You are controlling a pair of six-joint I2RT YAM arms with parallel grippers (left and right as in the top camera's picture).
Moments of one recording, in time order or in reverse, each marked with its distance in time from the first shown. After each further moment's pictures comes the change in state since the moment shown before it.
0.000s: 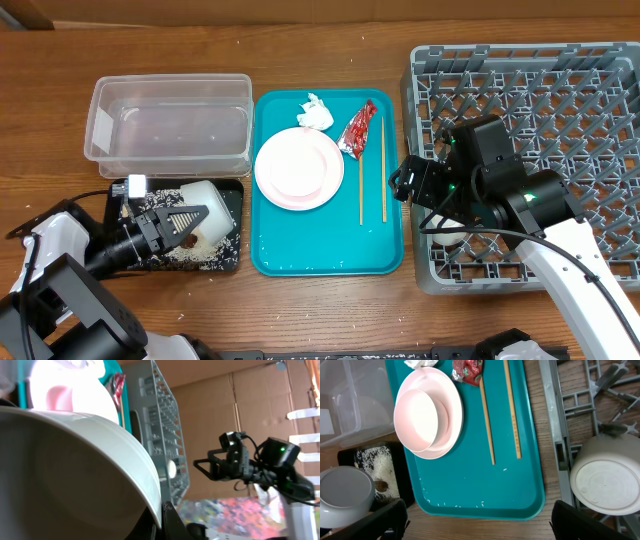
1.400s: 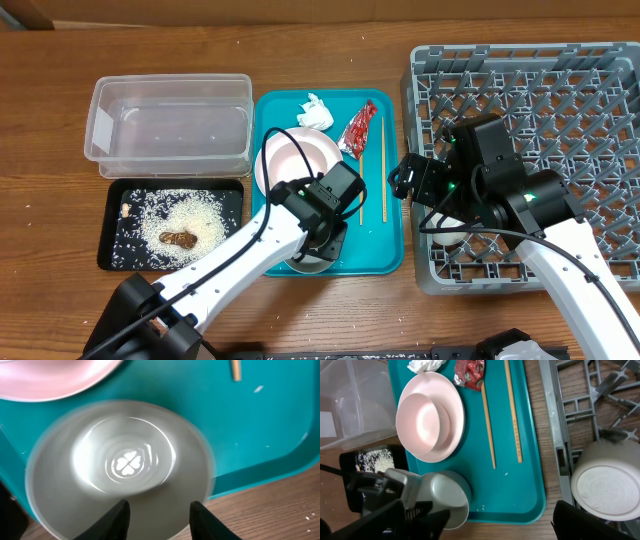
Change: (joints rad) left arm -1.410 -0.064 0.211 0.591 -1.345 -1.479; right arm 0.000 0.000 0.000 0.016 0.007 0.000
